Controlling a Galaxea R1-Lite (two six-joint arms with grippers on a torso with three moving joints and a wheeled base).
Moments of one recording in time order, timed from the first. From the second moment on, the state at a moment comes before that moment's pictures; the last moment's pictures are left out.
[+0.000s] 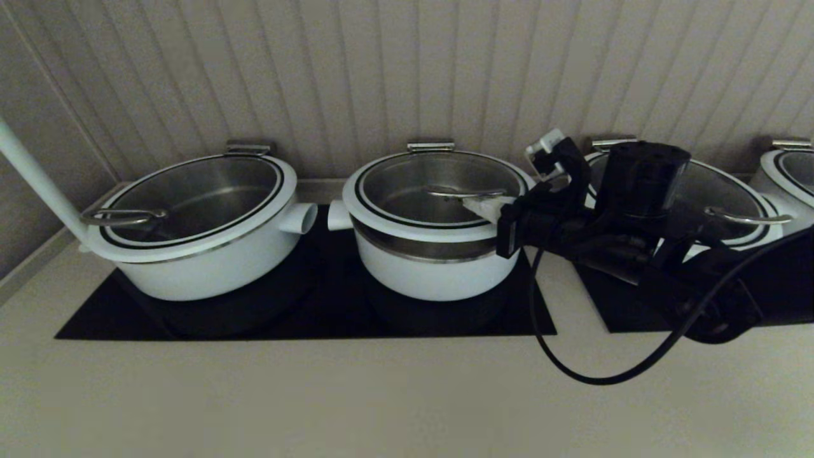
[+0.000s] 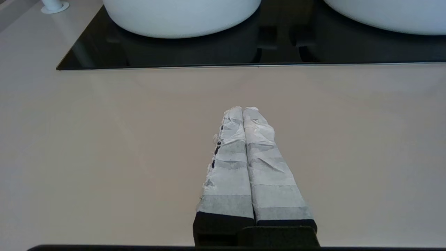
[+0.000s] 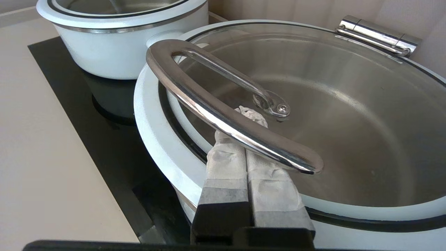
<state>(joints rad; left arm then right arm) 0.01 0.00 0.00 0.01 0.00 0.00 0.49 1.87 -1.02 -0.86 0.32 -0.13</state>
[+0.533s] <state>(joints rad) 0.01 0.00 0.00 0.01 -0.01 0.13 0.46 1.87 -1.02 -0.87 0.32 -0.13</state>
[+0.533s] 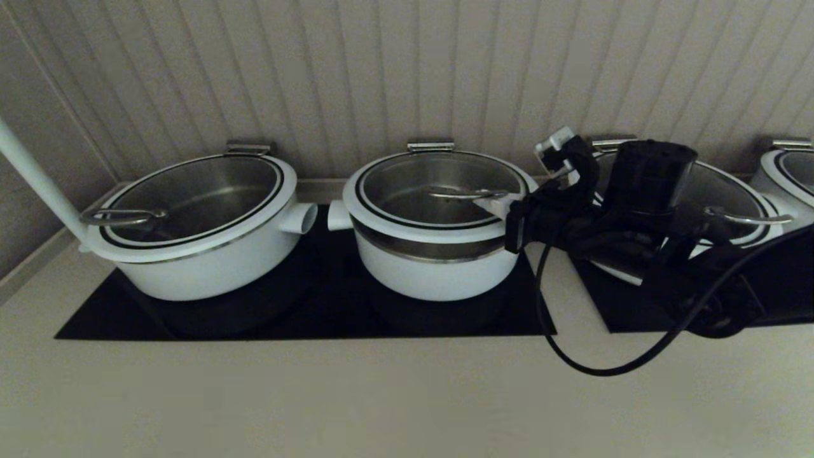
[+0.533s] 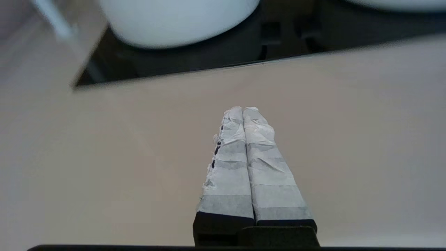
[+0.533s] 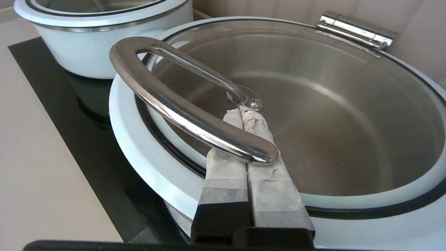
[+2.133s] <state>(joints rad) 0.00 0.38 -0.46 0.06 -0.37 0.15 0.46 1.89 -1.10 -0.86 0.32 -0.13</state>
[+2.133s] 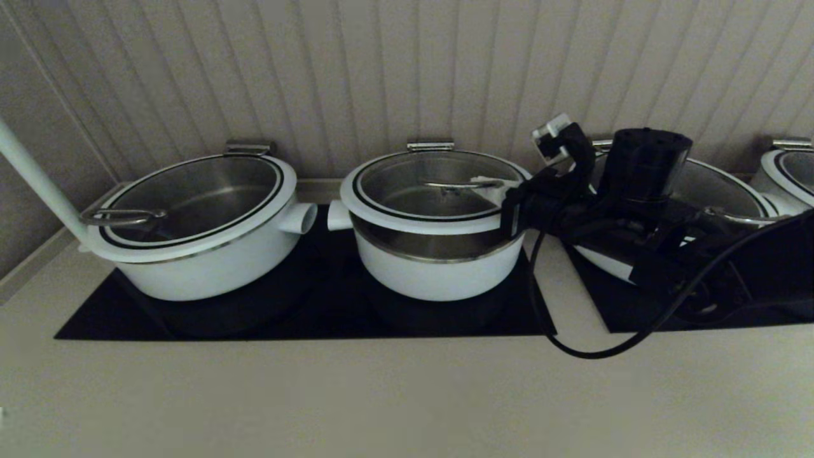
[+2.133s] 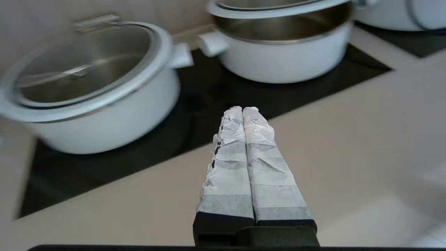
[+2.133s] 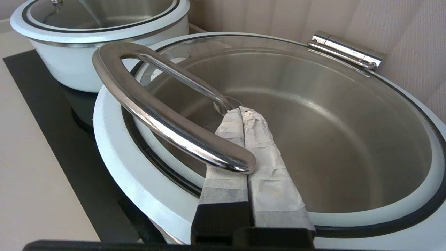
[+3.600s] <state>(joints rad) -0.28 1.23 -0.43 -0.59 -0.53 0.07 0.46 1.93 -1.17 -0.83 0.32 -0.13</state>
